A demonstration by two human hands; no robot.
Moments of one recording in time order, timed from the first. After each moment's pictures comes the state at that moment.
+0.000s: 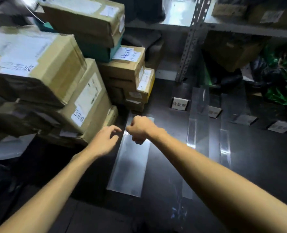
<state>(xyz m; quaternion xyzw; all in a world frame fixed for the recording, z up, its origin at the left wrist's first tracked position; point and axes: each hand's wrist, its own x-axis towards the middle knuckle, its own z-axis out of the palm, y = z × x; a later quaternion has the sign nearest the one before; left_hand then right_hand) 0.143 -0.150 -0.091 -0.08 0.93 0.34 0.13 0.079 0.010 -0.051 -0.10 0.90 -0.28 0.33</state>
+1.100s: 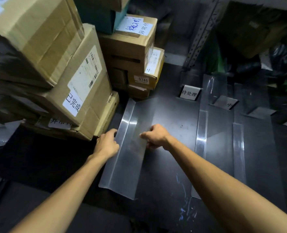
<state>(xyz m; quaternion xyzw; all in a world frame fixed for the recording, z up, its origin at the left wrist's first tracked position) 0.142 -0.158 -0.198 -0.20 0.93 0.25 0.17 0.084 0.026 -0.159 0.09 0.83 -0.39 0.38</state>
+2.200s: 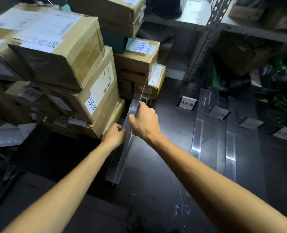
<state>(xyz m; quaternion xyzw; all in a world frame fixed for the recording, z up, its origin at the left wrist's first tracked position) 0.142 -0.142 -0.128 -0.28 0.86 0.40 0.14 0.115 -0.023 -0.048 -0.05 0.91 -0.39 0.11</state>
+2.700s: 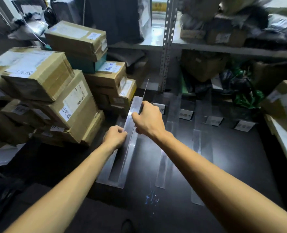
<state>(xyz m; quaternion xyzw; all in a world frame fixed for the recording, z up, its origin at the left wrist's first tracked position) 0.168 -0.007 -0.049 -0.24 0.88 0.40 0.09 0.145 0.127 0.024 -0.06 0.89 -0.45 0.05</state>
